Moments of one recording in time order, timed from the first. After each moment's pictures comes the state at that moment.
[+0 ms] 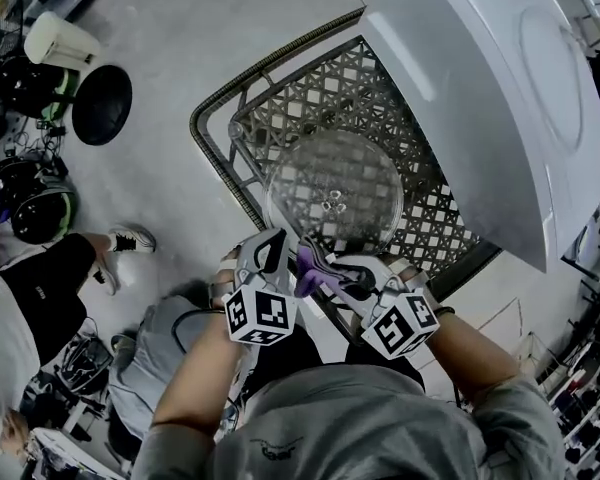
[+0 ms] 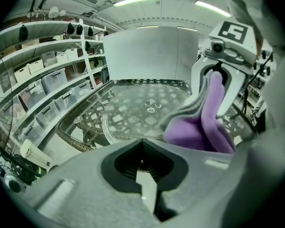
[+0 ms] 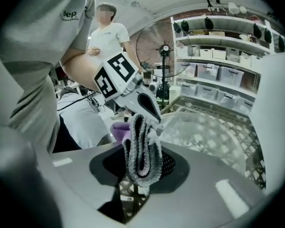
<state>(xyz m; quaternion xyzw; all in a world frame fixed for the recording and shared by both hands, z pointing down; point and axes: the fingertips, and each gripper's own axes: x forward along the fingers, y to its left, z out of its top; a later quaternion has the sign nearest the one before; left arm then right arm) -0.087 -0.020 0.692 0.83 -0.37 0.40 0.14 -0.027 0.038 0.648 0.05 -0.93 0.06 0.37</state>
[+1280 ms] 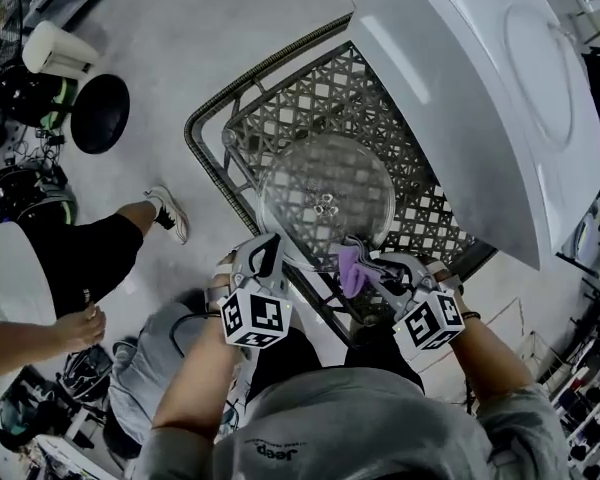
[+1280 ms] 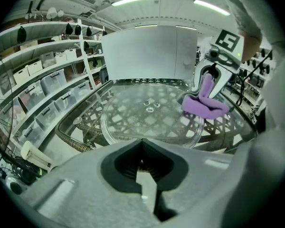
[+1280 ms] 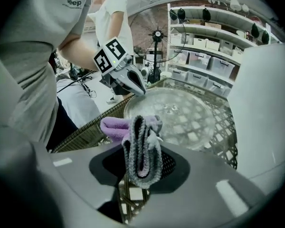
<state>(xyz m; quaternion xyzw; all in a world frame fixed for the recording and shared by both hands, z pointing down) -0.087 -0.020 0.692 0.83 -0.36 0.41 0.14 0.067 0.029 0.670 0.10 -0.88 0.06 0.46</state>
